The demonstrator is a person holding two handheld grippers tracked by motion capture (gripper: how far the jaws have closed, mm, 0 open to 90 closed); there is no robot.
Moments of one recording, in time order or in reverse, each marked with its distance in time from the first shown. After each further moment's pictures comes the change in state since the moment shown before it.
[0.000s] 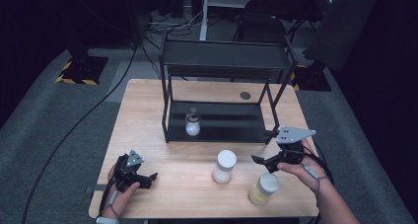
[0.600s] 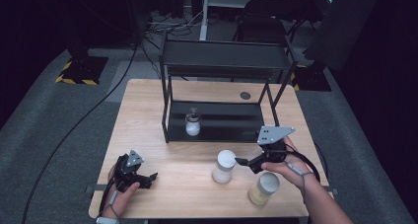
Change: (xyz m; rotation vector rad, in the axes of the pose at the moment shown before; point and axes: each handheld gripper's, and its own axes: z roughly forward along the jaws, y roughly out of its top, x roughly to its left) left arm 0.000 0.000 0.000 0.001 0.001 0.000; right arm 0.005 0.031 0.034 0.024 0.102 -0.079
